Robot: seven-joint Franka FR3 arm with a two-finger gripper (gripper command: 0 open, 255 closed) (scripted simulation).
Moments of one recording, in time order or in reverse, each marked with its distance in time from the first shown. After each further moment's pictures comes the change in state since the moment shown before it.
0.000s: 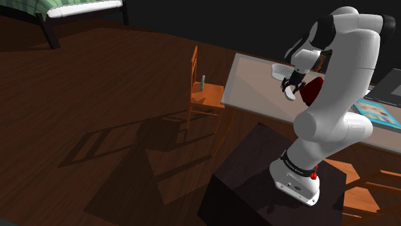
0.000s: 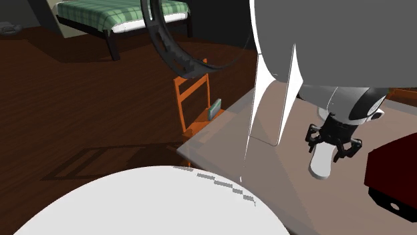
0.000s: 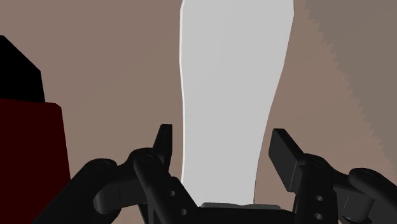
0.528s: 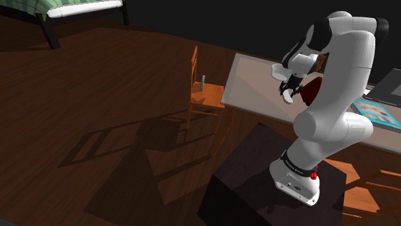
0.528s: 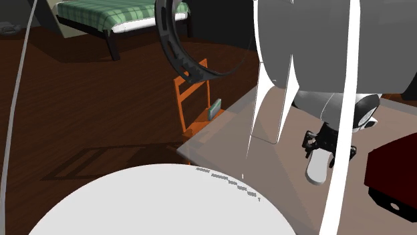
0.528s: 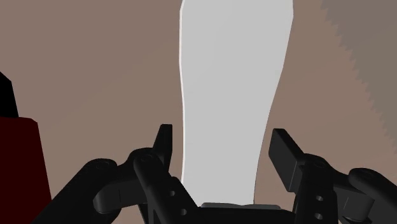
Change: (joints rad) arm -0.014 0.048 0.022 -0.011 0.031 0.055 -0.018
